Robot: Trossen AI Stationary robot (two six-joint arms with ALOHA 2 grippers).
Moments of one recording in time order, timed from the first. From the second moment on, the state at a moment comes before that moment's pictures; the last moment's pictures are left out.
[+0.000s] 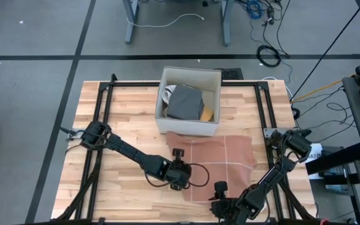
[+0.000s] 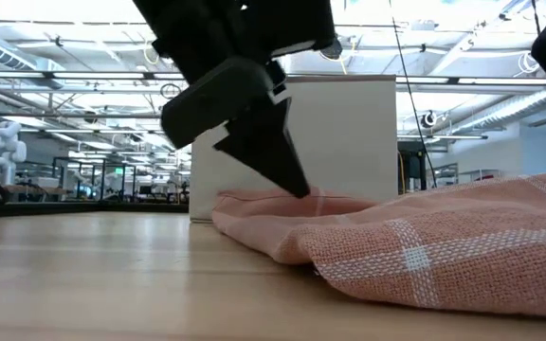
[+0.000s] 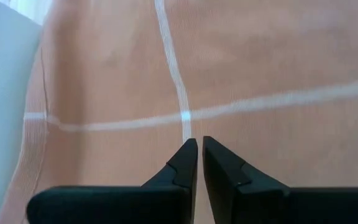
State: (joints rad) left arm -0.40 2.03 1.39 -0.40 -0.44 -0.10; right arm 0.90 1.96 1.20 -0.33 0.53 0.64
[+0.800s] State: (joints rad) left arm -0.37 2.03 1.39 -0.27 -0.44 -0.13; right arm 0.90 1.96 1.20 -0.32 0.53 0.63
